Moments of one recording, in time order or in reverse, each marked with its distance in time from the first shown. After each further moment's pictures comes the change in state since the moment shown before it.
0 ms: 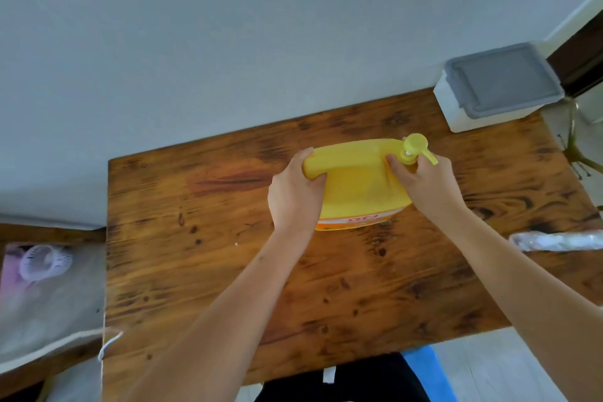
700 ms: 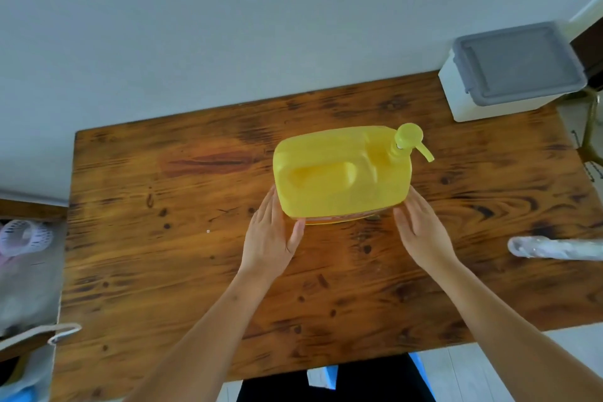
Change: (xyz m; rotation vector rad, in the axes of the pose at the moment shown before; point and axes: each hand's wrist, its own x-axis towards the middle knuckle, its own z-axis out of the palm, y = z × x) left_hand -0.047 -0.130 0.074 0.327 -0.196 0.327; right_hand -0.057 0.139 0.056 -0.169 -0.211 -0.041
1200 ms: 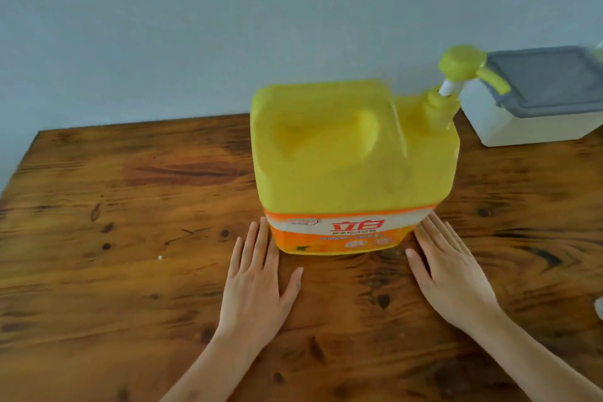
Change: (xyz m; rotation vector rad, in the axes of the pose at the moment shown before) left_hand -0.009 -0.041 0.112 0.343 0.114 -0.005; right_hand 0.026 0.072 0.071 -0.414 0.097 -0.215
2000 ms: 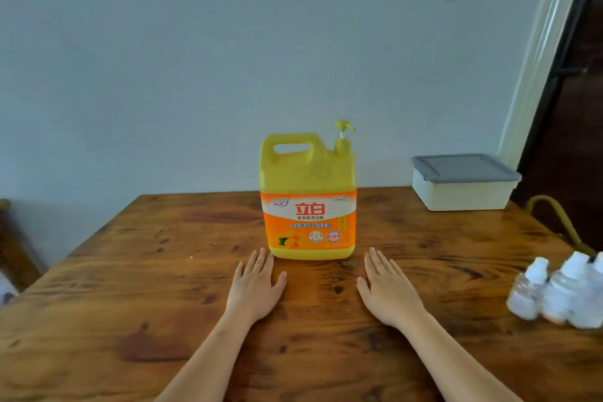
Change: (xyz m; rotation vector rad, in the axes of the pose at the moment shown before) left_hand -0.030 0.032 0.015 -0.031 0.072 -0.201; right_hand -0.031 -0.002 0.024 -0.020 0.069 -0.118
